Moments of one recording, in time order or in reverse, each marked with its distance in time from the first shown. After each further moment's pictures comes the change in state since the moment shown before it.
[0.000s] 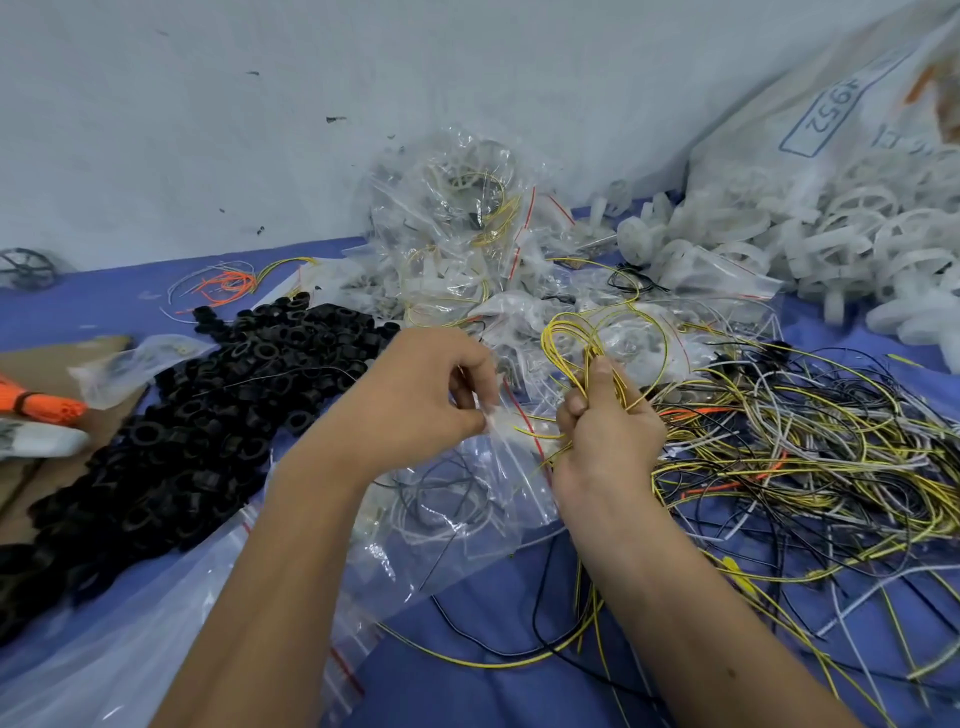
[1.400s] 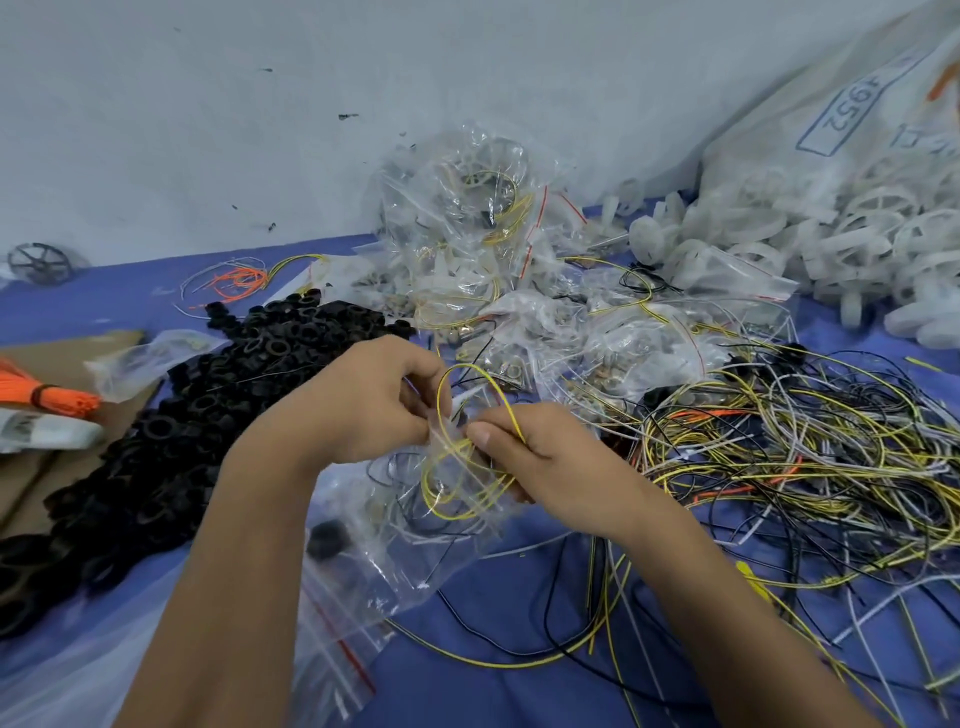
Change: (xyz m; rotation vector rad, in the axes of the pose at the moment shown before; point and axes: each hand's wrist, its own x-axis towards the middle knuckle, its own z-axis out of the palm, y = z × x) left_hand -0.012 -0.023 -0.031 0.035 -0.130 -0.216; right_hand -0.015 -0.018 -0.013 -1.291 -1.323 -0.348
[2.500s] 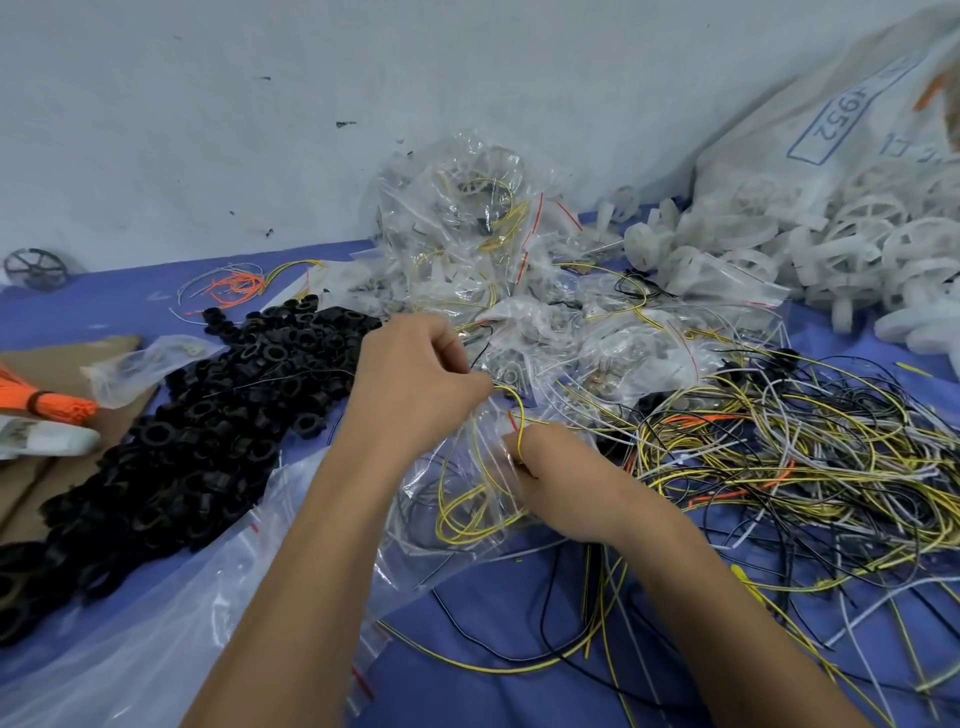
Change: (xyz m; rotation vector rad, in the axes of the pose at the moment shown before) left_hand 0.012 0.035 0.034 -0.153 0.500 -0.128; right_hand -0.001 0.010 -0.002 -0.333 -0.097 0.229
